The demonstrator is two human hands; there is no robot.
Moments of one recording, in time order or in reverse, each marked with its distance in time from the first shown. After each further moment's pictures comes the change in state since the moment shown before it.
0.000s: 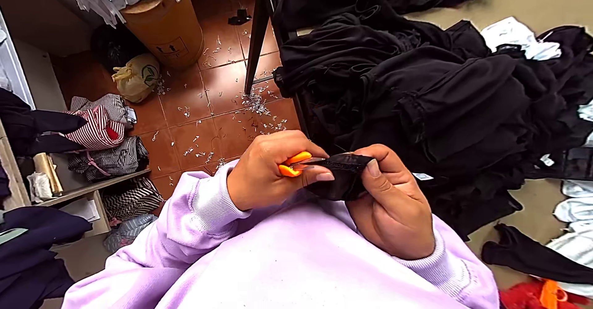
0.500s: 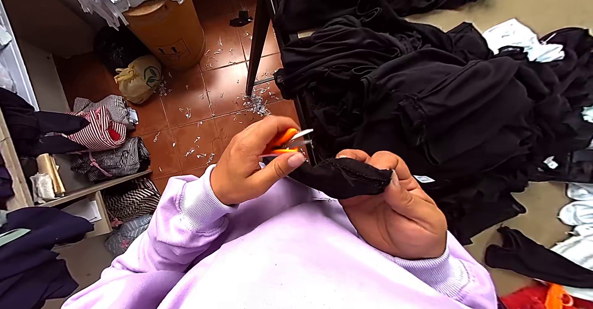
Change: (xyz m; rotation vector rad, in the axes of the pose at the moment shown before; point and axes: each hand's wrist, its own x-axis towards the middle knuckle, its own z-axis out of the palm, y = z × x) left_hand -0.010 -0.004 -0.022 0.177 0.025 -0.082; right_hand -0.003 0.002 -0.006 0.365 -0.110 0.009
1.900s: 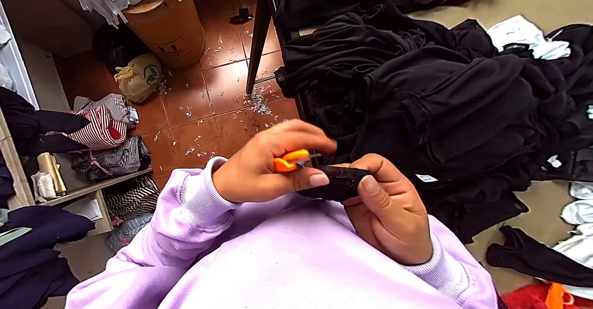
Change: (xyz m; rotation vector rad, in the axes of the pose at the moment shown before) left_hand 0.015 0.013 0.001 -0.296 -0.160 -0.035; right_hand 0.000 0.001 0.007 -0.405 0.026 0.006
